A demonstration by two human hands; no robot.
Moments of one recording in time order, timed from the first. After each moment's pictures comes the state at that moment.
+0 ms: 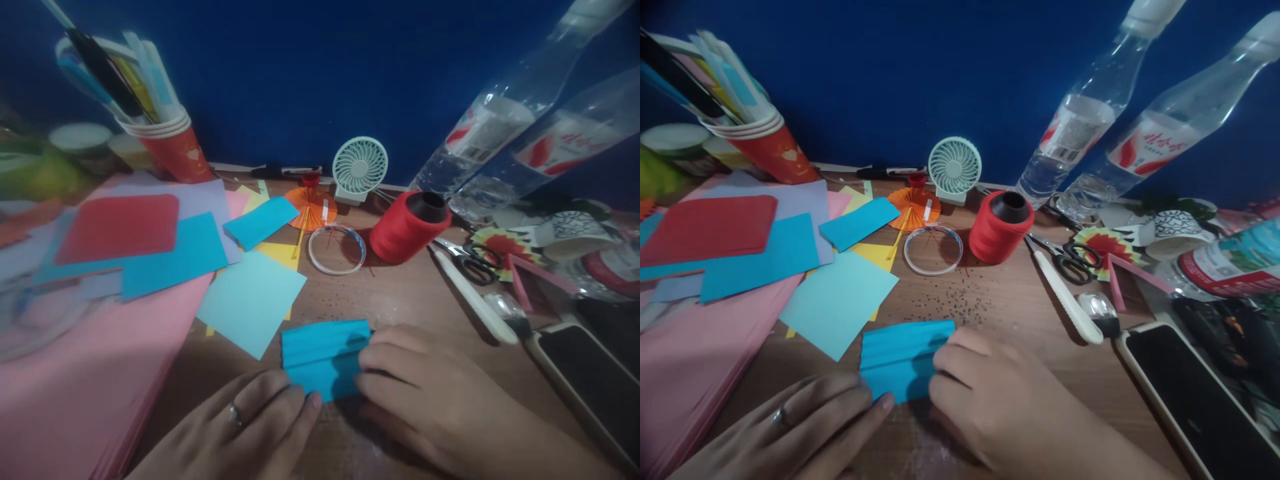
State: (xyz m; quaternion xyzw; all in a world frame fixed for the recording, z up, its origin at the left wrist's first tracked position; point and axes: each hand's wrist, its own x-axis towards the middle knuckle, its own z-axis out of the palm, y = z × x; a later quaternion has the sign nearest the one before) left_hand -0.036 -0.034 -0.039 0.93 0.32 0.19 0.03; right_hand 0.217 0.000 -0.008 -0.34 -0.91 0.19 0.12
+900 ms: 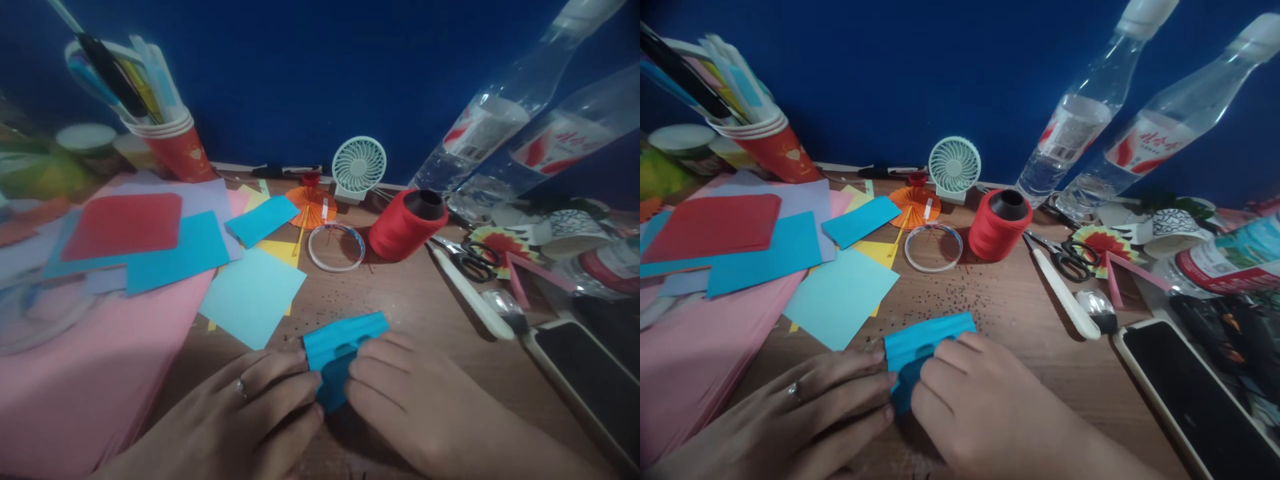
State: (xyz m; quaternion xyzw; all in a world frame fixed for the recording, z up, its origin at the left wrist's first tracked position) left_hand -0.030 -0.006 -0.002 0.96 0.24 0.13 0.07; right_hand 0.207 -0.009 -0.017 -0.28 -0.95 0.10 0.12
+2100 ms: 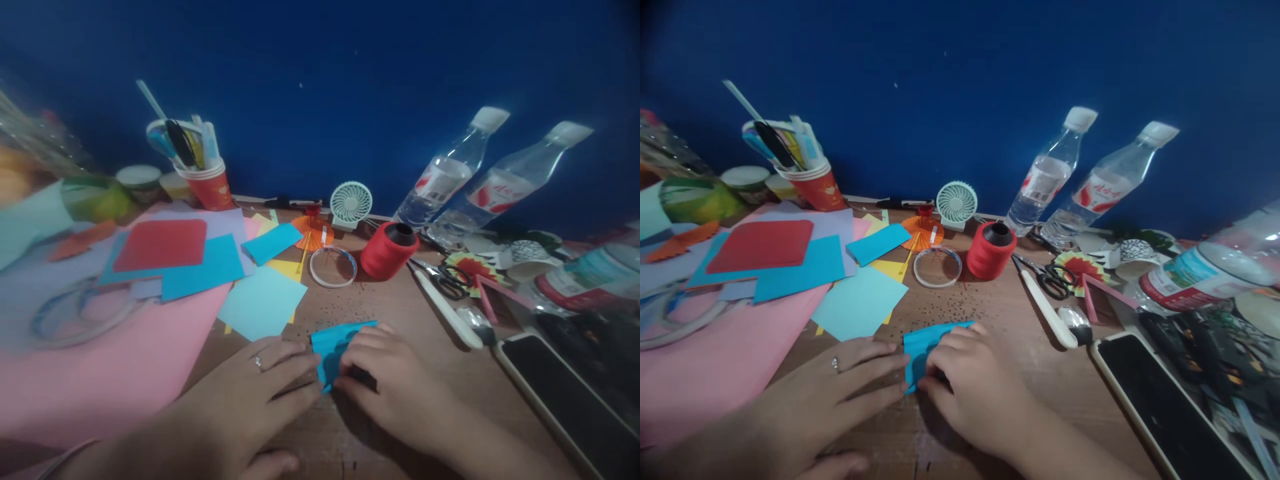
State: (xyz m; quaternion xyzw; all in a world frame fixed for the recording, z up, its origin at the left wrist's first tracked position) left_hand -0.041 -0.005 -0.009 0.96 0.24 0.05 0.16; right_hand 0.196 -0.003 -0.014 -0.46 -0.84 0.24 0.15
